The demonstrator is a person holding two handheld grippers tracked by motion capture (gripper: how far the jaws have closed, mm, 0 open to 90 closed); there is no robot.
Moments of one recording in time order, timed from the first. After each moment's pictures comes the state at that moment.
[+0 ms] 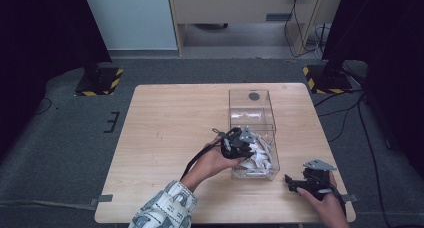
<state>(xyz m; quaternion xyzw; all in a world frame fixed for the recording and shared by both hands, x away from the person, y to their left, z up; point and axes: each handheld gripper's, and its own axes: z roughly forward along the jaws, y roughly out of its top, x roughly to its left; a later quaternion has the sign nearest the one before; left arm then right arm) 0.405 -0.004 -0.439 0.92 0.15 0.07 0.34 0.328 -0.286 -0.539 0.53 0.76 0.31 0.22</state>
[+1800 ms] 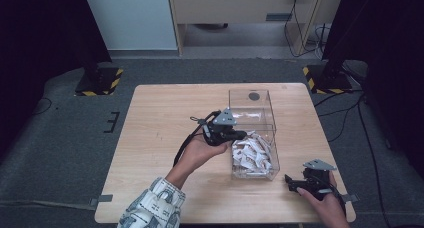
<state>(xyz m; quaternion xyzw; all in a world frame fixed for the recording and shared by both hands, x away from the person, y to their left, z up) 0.411 0.046 -0.385 0.86 0.18 0.08 0.46 0.328 -0.286 -0.539 0.53 0.76 0.31 0.22</state>
